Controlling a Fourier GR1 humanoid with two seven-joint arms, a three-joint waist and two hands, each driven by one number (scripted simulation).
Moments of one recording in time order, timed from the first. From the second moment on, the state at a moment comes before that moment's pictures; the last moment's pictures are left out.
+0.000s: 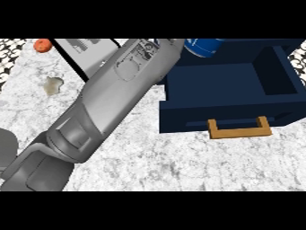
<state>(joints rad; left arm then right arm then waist) -1.43 0.00 -0.30 -0.64 0.27 0.56 0.18 0.25 -0.03 -0.27 -2.17 -0.10 0.21 0.11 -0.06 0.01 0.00</state>
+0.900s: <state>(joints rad) -1.47 0.00 -0.47 -0.43 0.44 0.62 0.03 0.15 -0.05 -0.26 -2.13 -0.09 0.19 0.15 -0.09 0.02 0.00</state>
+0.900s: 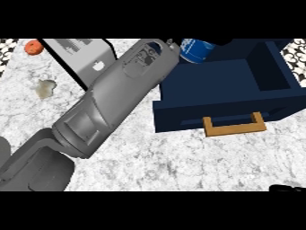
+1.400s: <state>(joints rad) -1.46 0.00 -0.57 -0.37 0.47 0.66 -0.01 0.12 -0.04 -0.25 -2.12 -0.08 0.19 0.14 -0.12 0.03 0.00</state>
